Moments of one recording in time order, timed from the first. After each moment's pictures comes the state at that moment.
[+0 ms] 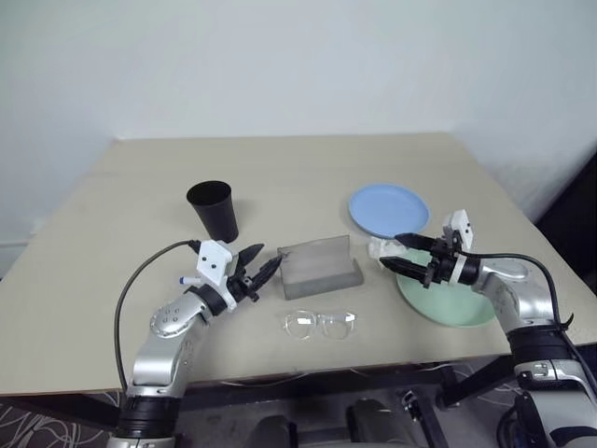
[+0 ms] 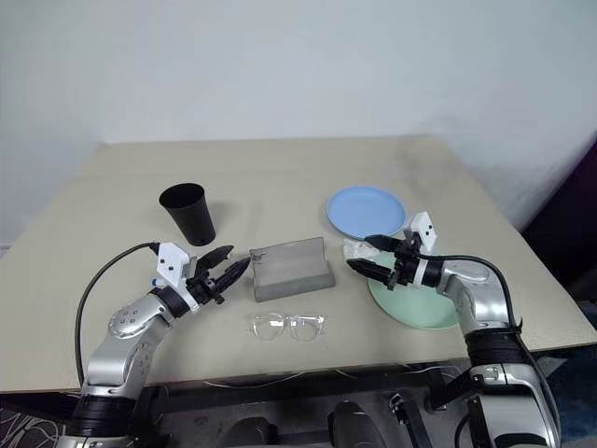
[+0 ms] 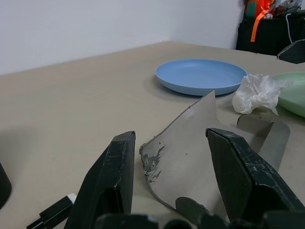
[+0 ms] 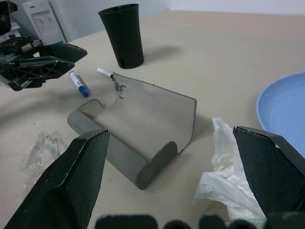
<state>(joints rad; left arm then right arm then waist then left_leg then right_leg) -0.07 0.38 0.05 -0.11 -0.33 0.18 -0.64 -0.43 -0.49 -0.03 0.31 0.40 0.30 1.13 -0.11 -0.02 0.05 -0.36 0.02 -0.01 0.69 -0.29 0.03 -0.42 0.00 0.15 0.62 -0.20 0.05</state>
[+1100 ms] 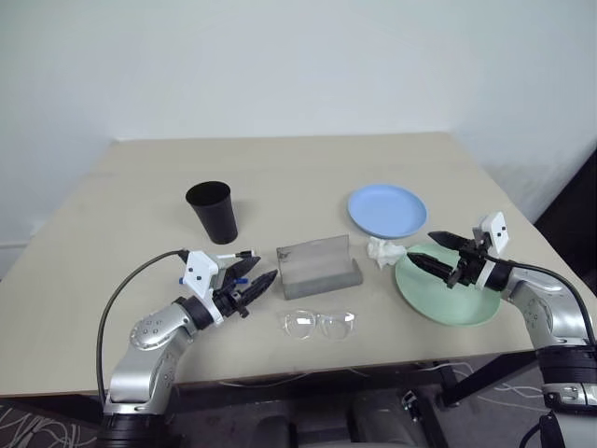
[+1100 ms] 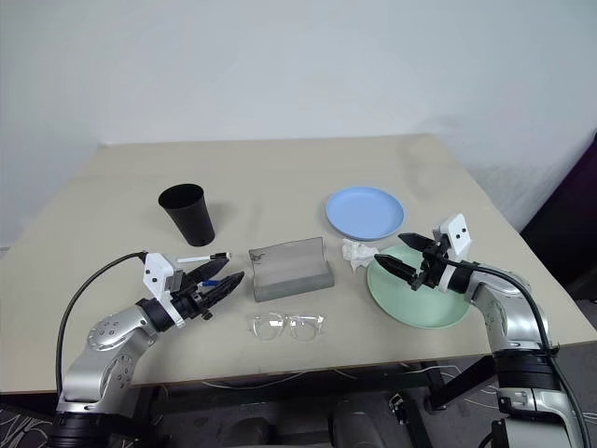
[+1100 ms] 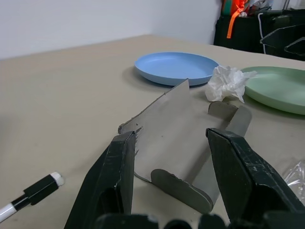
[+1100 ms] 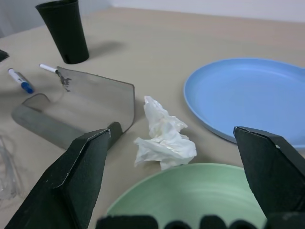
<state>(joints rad) 0.01 0.44 0.09 -0.18 -0.41 0.24 -0.76 -0.33 -0.57 -0.13 0.22 0.38 0.33 0.95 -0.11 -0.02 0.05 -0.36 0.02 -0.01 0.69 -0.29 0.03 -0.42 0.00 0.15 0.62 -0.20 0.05</state>
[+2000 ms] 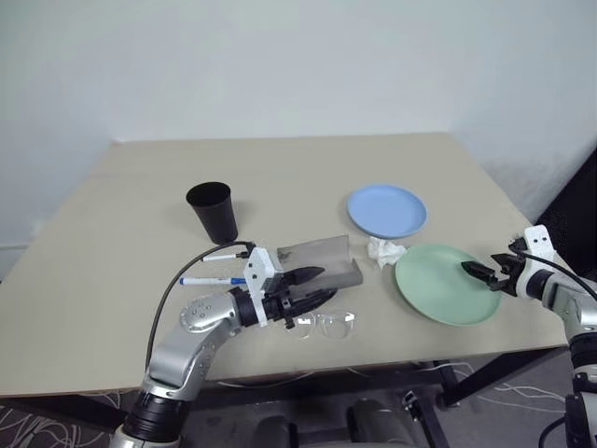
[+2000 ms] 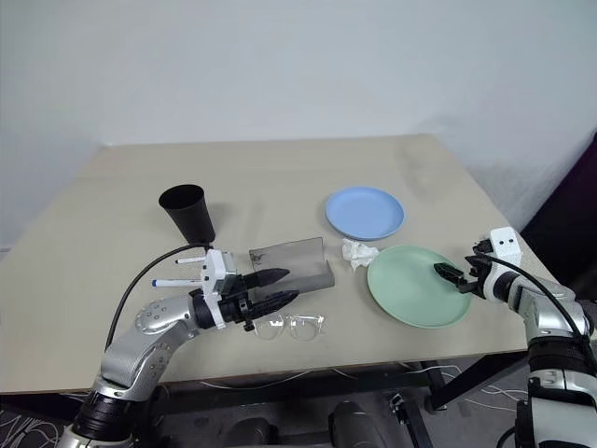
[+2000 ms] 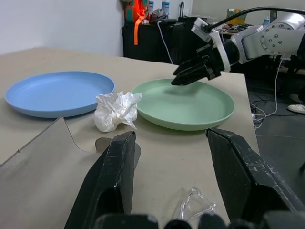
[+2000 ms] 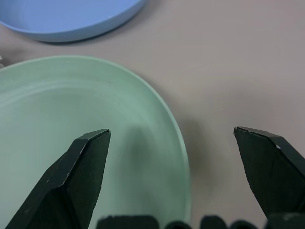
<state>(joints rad) -0.12 0.42 -0.14 -0.28 -0.45 0.36 -0.86 -0.40 -0.71 -0.21 0.59 0.27 0.46 0.79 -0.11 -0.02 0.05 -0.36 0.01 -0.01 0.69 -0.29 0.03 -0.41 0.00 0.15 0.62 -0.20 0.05</state>
